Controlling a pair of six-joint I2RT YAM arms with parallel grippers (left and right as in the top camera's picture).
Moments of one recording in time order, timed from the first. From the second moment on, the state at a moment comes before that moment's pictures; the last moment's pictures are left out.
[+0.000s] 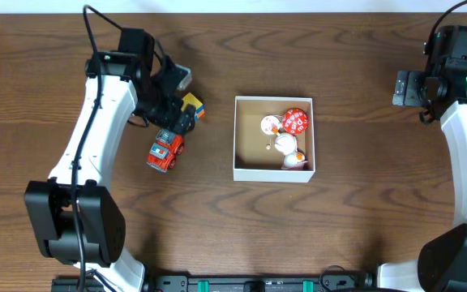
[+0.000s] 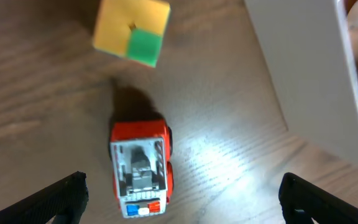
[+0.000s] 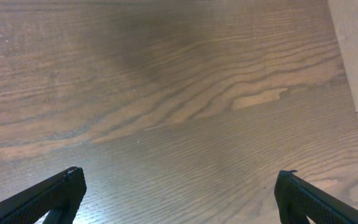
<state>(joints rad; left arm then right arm) -0.10 1.80 1.55 -1.18 0.25 0.37 -0.15 1.61 1.47 -0.86 0.28 -0.03</state>
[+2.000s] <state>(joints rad) -0.01 1.80 1.38 -1.02 0.19 0.39 -0.15 1.61 1.47 -0.86 0.28 -0.03</state>
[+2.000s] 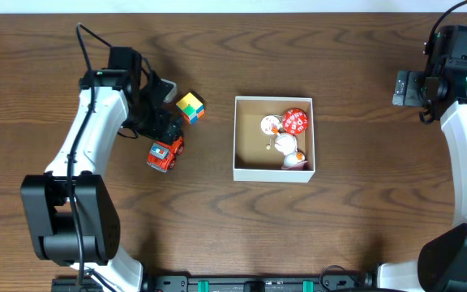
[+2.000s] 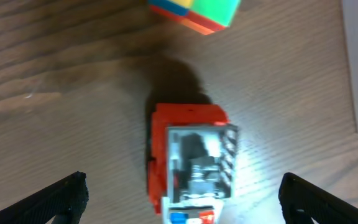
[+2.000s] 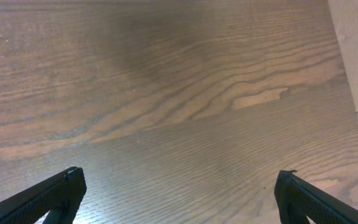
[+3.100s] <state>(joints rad) 0.01 1.80 1.19 -0.85 0.25 0.32 -0.15 1.61 1.47 -0.86 0.28 -0.03</state>
